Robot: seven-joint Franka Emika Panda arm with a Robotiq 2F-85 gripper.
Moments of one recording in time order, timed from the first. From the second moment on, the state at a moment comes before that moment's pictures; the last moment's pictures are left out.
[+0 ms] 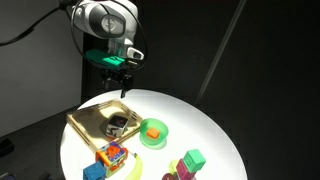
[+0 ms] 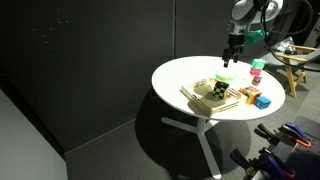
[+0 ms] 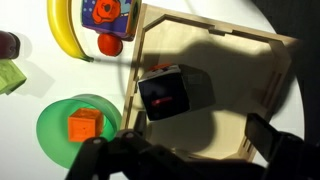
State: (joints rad) arm -0.13 0.18 -0.15 -2.11 -0.01 2.26 -0.24
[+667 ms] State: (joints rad) arm -0.19 0.20 -0.15 -2.14 0.01 2.34 -0.30
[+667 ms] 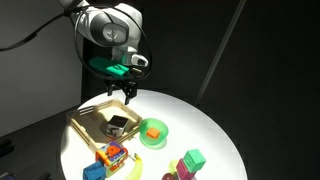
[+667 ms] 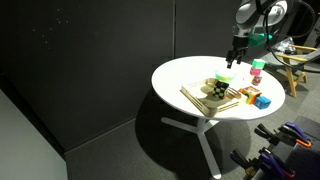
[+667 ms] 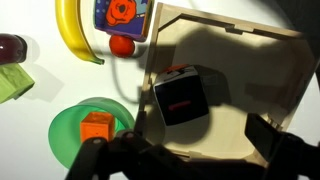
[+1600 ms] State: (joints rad) arm -0.23 0.39 -0.13 -2.15 0.02 2.54 -0.41
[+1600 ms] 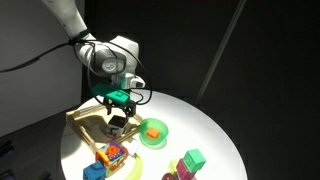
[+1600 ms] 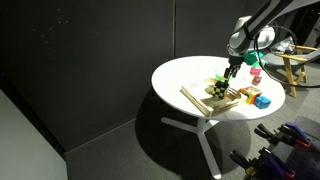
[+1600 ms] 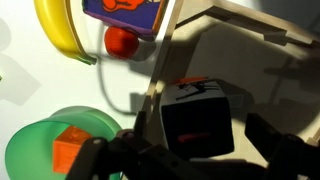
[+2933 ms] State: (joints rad) arm -0.23 0.55 -0.09 -2.03 0.01 2.57 -0.41
